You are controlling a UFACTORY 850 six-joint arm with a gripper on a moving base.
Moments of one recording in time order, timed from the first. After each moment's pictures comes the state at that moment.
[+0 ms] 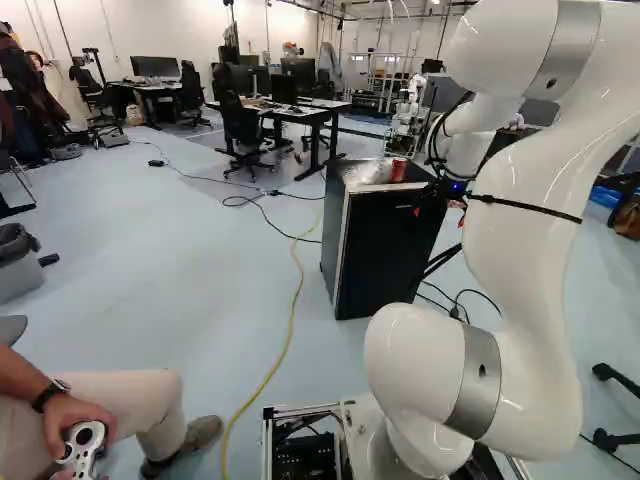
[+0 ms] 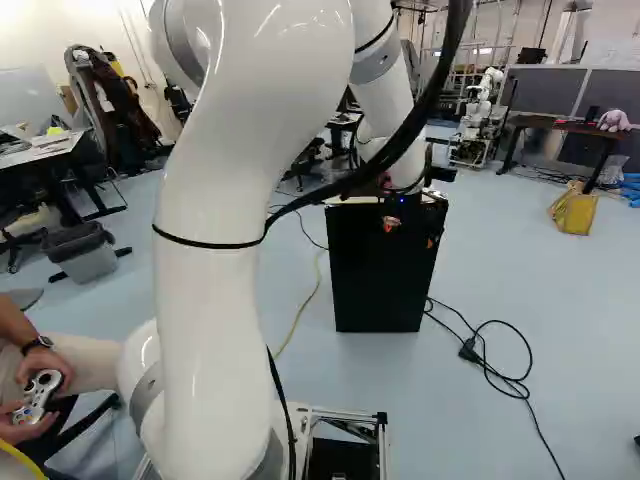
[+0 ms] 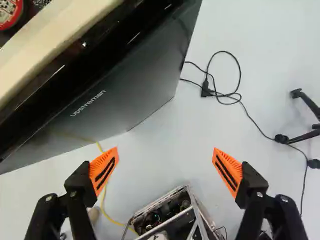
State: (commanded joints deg) arm -32.8 -24.6 -66.7 -0.5 -21.0 0.0
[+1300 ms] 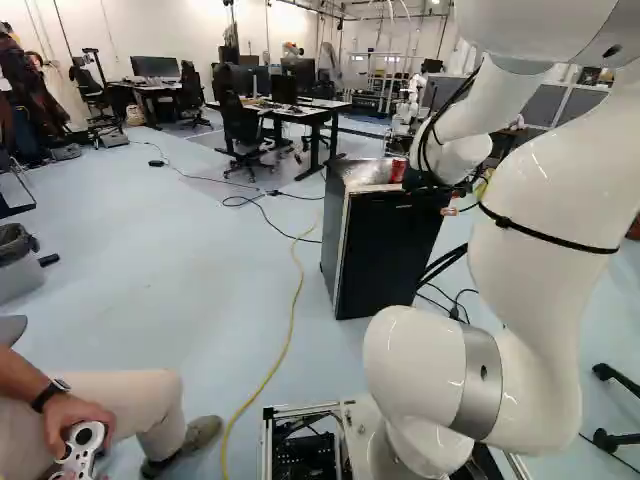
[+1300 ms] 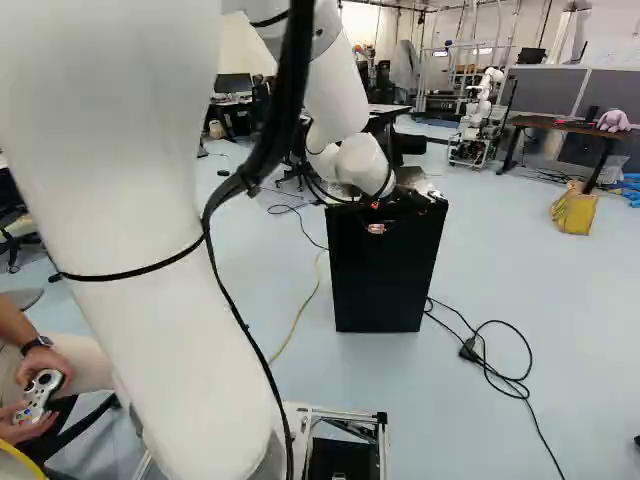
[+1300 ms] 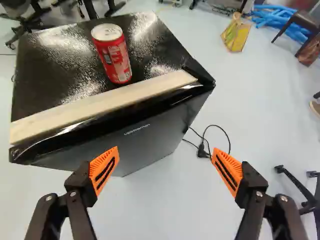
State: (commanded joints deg) arm -28.6 -7.5 -45.9 -7.1 12.1 0.0
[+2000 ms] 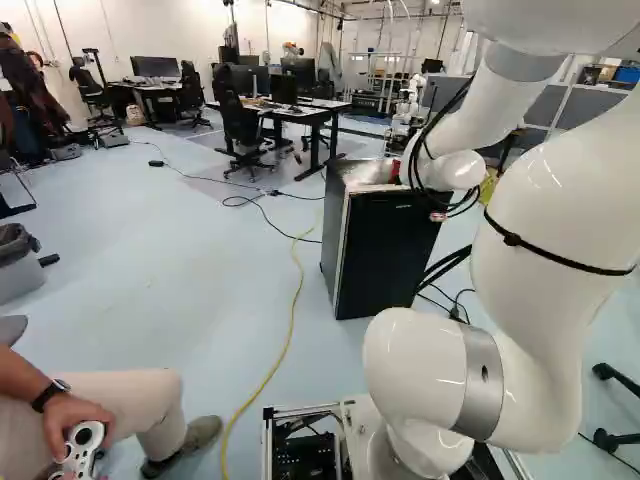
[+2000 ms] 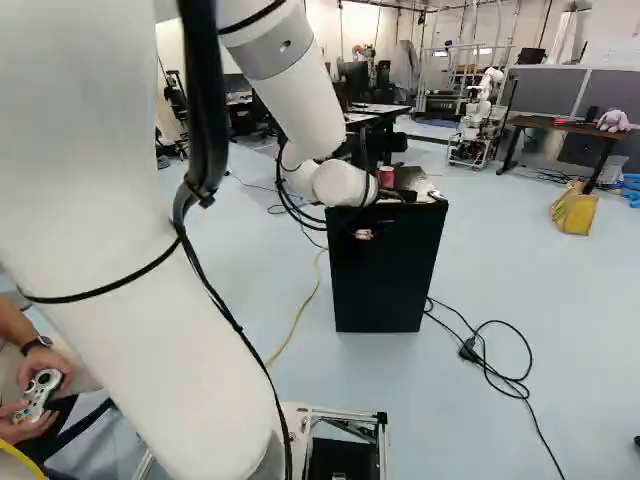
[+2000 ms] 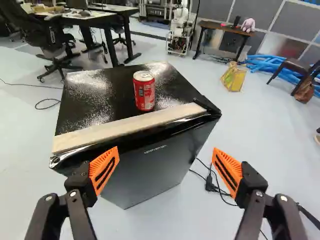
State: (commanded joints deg) arm -26.2 -3.1 -36.8 -7.1 31.5 0.0
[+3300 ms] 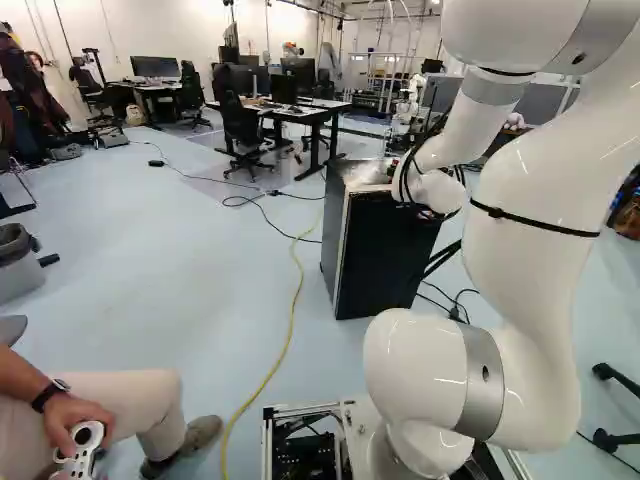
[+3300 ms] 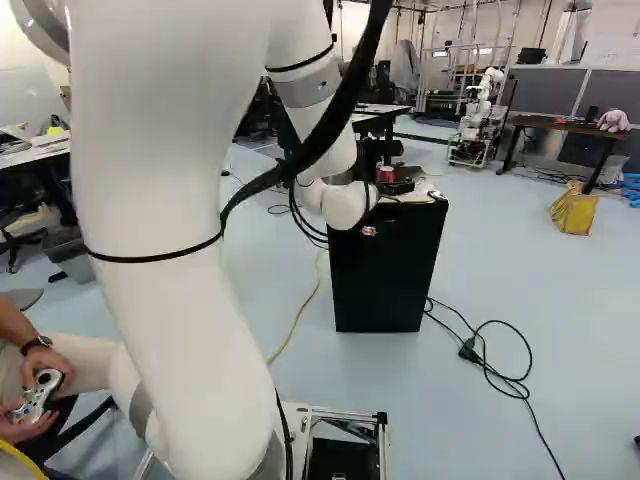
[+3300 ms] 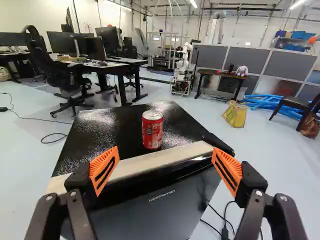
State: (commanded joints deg) arm -24.9 -15.3 -41.1 -7.1 53.6 0.0
